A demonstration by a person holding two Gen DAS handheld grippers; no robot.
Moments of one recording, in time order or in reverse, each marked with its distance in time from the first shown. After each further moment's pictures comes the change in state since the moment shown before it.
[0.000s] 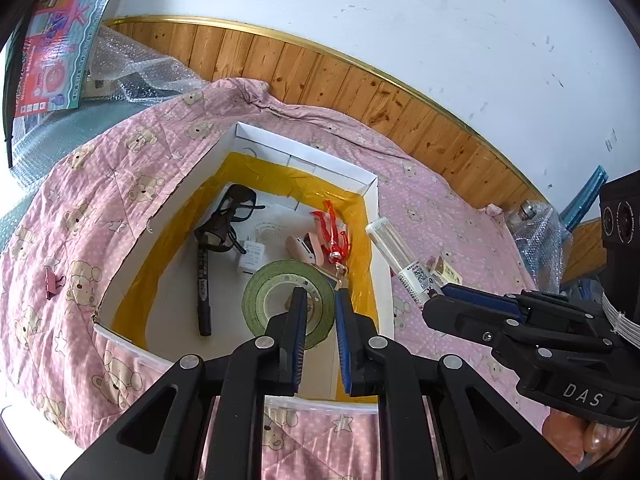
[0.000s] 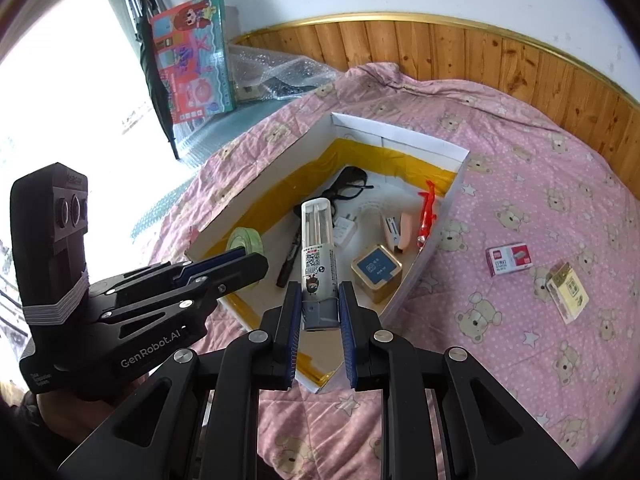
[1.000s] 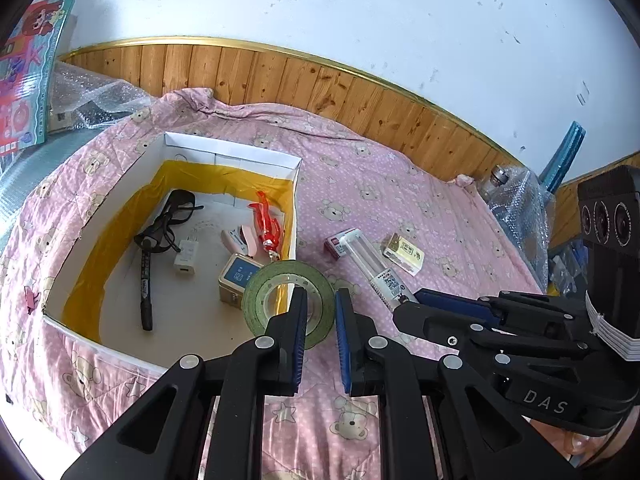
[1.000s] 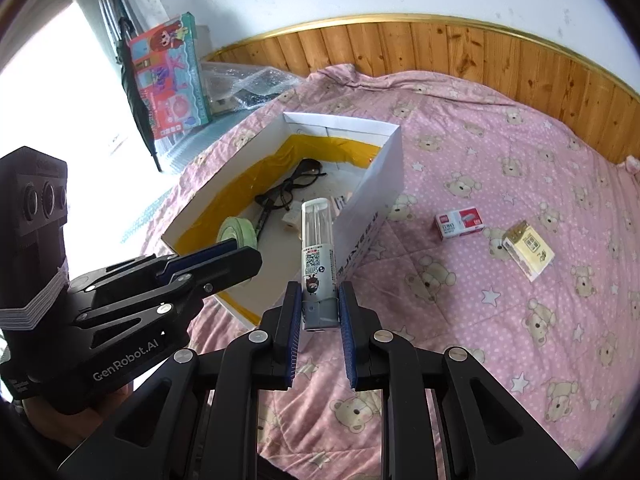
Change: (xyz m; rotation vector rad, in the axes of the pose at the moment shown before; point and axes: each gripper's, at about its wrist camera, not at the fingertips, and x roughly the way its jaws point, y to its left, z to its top) left arm 0.002 -0.089 -0.022 0.134 0.016 -0.035; right arm -0.047 -0.048 -0.047 0.077 -0.045 -0.035
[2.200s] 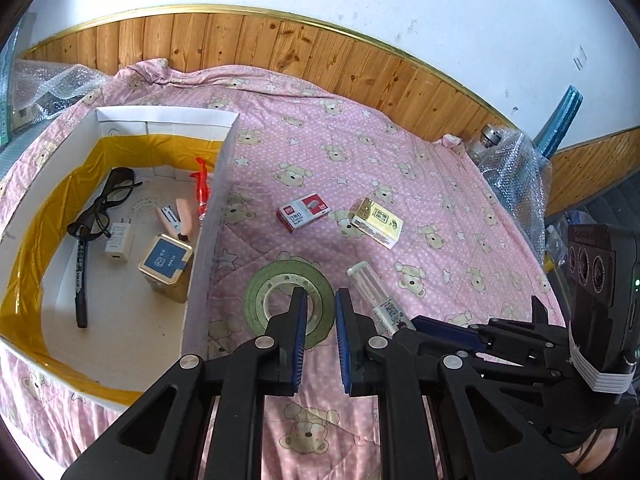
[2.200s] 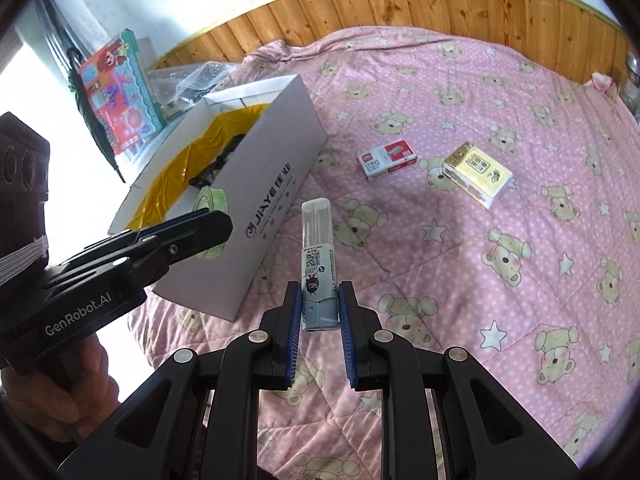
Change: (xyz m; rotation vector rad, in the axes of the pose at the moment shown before) left arm 0.070 -0.057 -0.006 0.048 0.126 -0.038; right arm 0.009 -0.096 -0.052 0.180 0.045 -0.033
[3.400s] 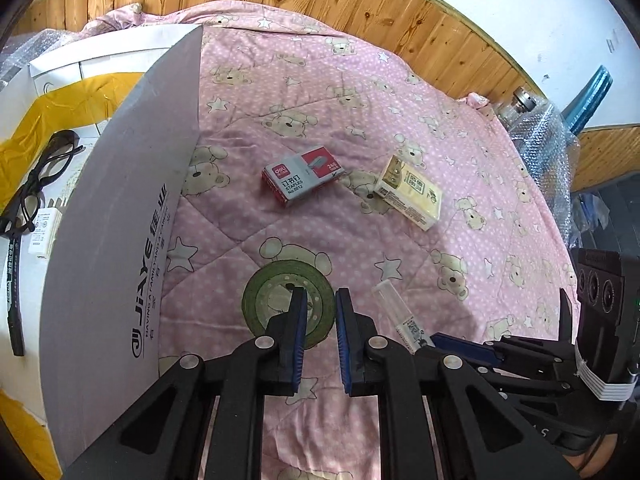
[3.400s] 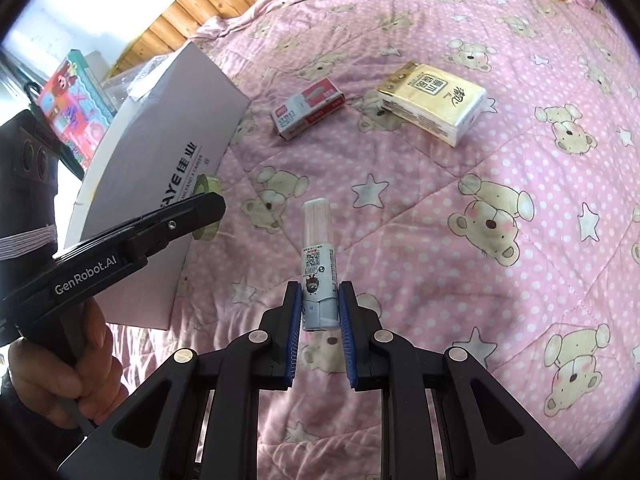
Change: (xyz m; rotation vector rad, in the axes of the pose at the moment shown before) left arm 0.114 0.014 0.013 -0.009 0.168 -0.002; right arm 0.067 -0.091 -0.007 0.170 0.115 0.026
